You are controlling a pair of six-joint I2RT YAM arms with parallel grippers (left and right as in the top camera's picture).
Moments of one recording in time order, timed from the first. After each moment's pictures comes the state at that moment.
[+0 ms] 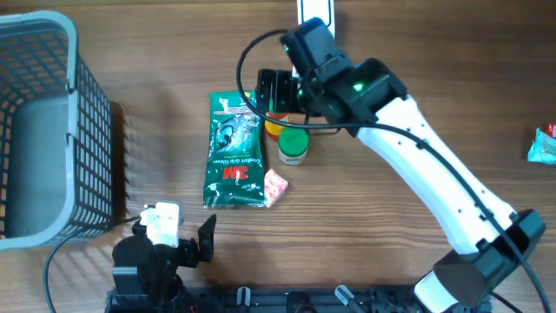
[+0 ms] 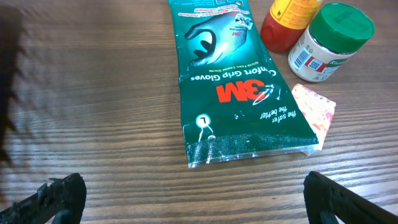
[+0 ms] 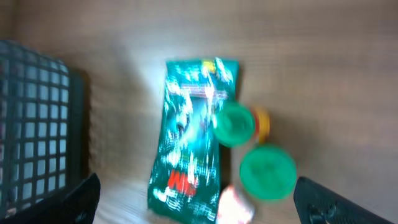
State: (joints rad) left arm -0.01 0.01 0.33 -0.94 0.18 -0.02; right arm 0.63 1.75 1.81 -0.98 -0.04 0.58
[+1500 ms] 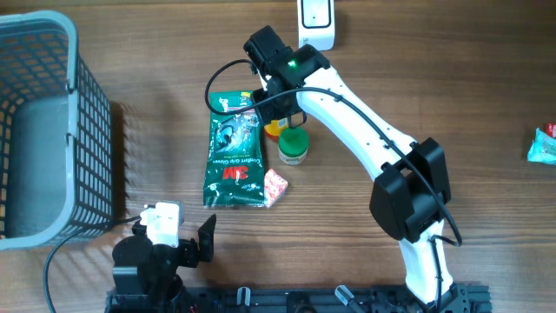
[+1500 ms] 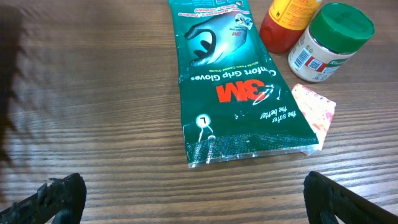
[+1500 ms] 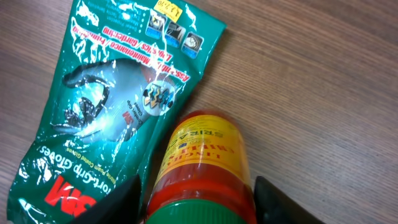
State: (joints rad) left arm -0.01 0.01 0.33 -0.94 0.18 -0.02; right arm 0.65 2.18 2.00 -1.10 0.01 0.22
